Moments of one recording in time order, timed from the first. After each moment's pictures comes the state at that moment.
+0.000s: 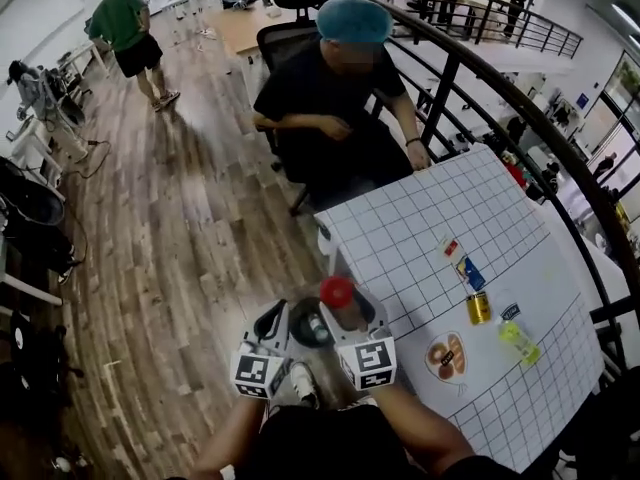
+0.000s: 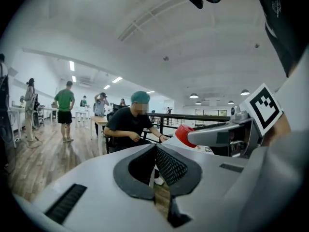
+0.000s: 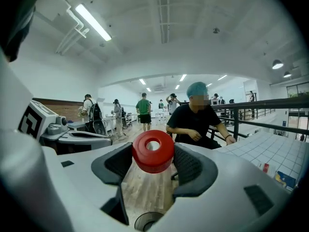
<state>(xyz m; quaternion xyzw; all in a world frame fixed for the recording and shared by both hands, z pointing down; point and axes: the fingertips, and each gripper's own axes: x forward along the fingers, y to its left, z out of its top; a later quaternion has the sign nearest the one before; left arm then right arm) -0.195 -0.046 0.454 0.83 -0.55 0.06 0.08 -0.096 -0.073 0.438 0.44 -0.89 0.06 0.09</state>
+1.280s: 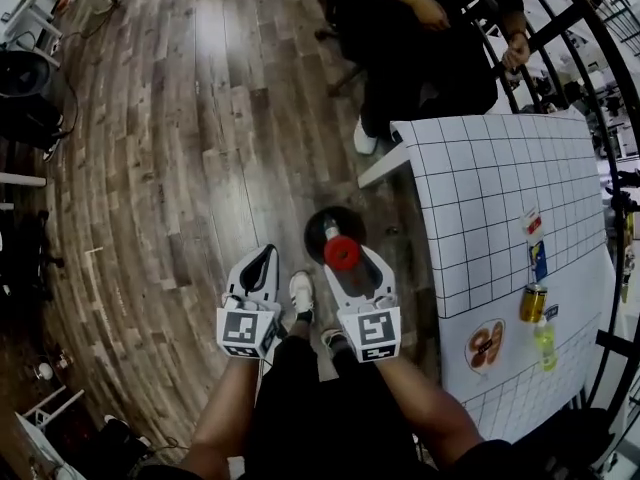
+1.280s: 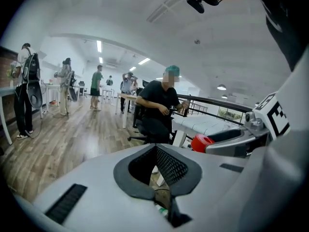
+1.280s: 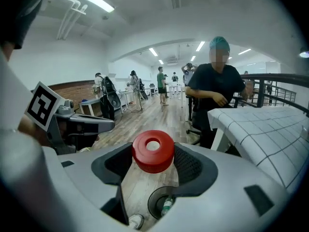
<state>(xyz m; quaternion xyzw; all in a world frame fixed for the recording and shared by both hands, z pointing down) -0.330 -0.048 0.625 0.73 -0.64 0.09 0.21 -0.208 -0.074 0.626 0.34 -0.90 0.13 0.23</state>
